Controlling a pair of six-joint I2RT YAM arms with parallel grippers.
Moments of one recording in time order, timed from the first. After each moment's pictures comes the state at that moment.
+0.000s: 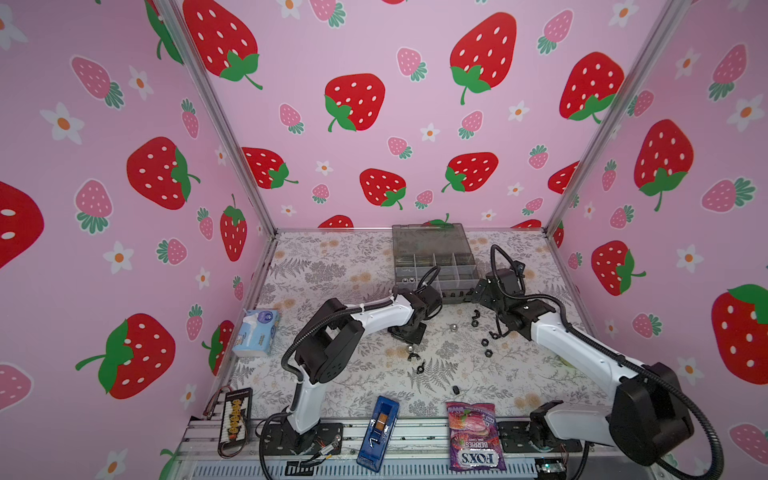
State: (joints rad) left arm -0.83 2.01 1.40 -0.87 -0.15 -0.43; right arm 0.53 1.30 0.85 -0.35 0.46 0.71
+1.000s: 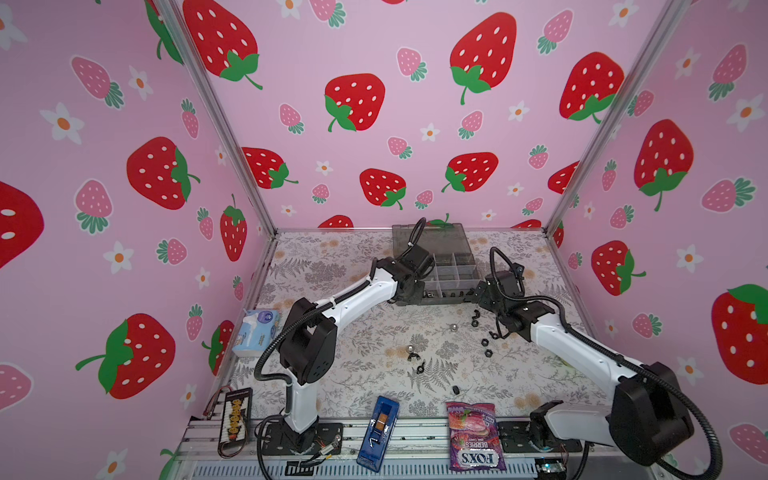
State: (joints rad) left arm -0.69 1.95 1.69 -0.85 -0.18 -0.39; right arm 0.53 1.29 0.82 -0.35 0.44 0.71
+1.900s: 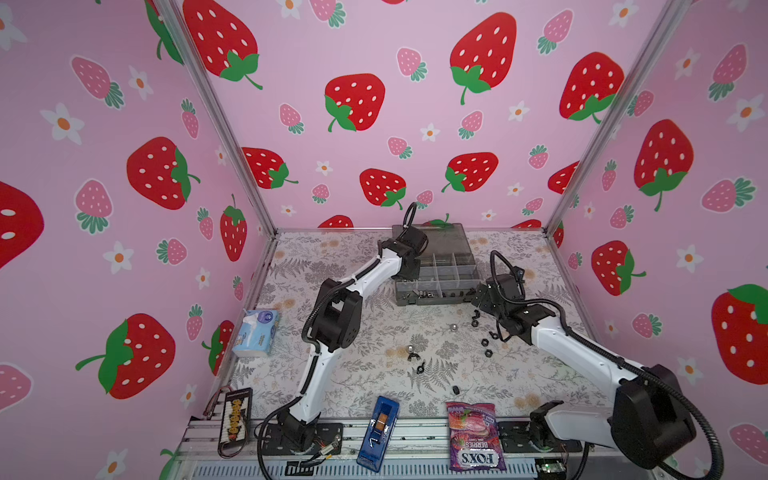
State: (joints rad) left arm -0.57 2.32 2.07 -0.87 -0.17 -0.36; right arm 0.53 1.28 0.80 -0.35 0.43 0.72
